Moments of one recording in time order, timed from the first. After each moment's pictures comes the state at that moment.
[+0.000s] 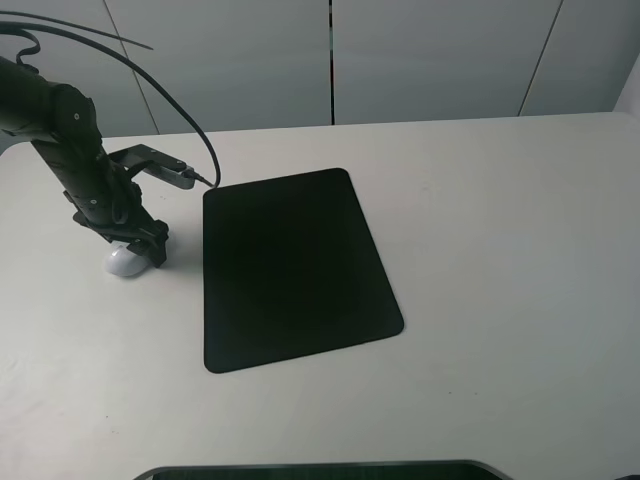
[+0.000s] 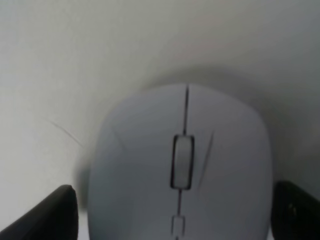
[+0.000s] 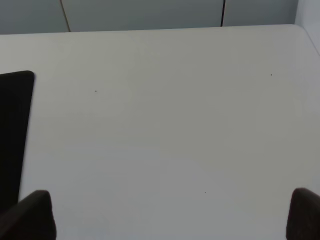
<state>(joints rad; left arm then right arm) -0.16 2.04 -1.11 0.08 0.63 0.26 0.01 0.00 -0.50 0.02 1.10 0.02</state>
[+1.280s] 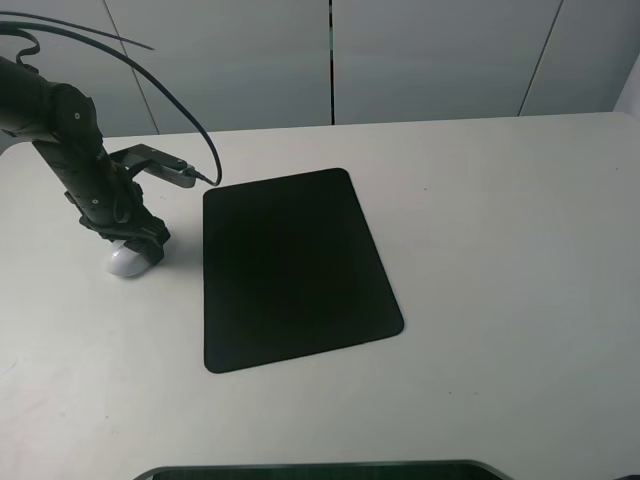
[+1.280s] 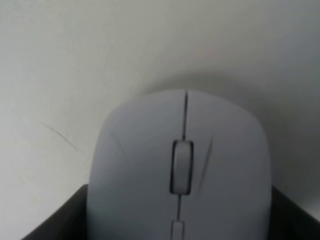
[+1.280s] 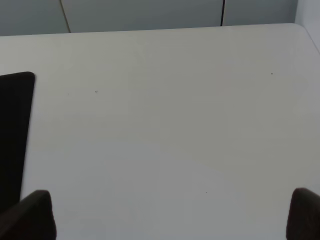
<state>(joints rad) -0.16 2.05 -1.11 0.06 0.63 0.26 0.01 0.00 -0.50 0.02 1.10 0.03</state>
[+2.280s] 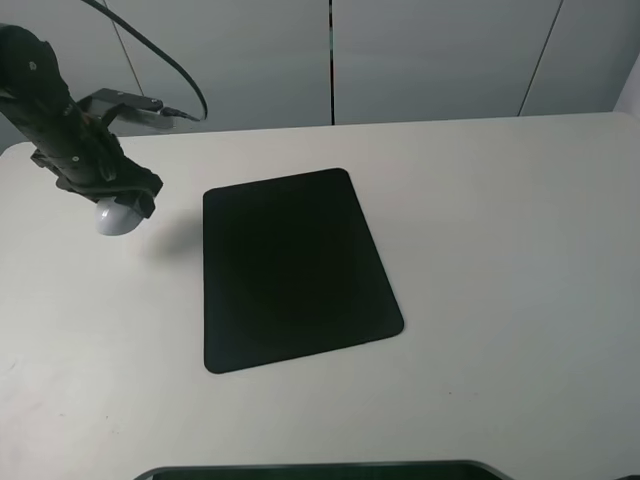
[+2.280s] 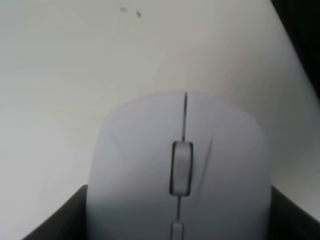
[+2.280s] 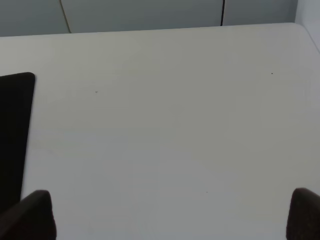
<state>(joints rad) -0.16 1.86 -1.11 0.11 0.62 -0.01 0.01 0.00 -0.50 0.02 1.10 0.03</state>
